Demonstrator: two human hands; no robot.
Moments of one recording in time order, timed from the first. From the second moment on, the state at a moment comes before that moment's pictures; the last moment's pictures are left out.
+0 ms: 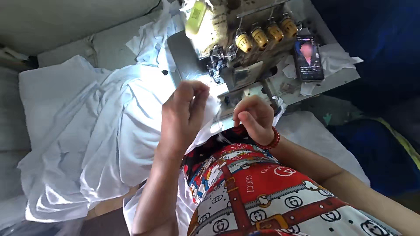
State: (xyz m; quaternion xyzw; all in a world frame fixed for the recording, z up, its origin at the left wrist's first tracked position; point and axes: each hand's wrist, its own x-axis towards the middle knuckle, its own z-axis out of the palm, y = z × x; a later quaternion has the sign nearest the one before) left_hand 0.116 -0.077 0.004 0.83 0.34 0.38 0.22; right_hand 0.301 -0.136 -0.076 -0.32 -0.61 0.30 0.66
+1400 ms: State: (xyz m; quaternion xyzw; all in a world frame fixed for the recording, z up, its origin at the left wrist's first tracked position) left_hand 0.011 -0.044 -0.122 0.71 0.54 0.42 0.15; right_hand 0.208 -0.102 -0.122 -0.30 -0.48 0.80 0.20
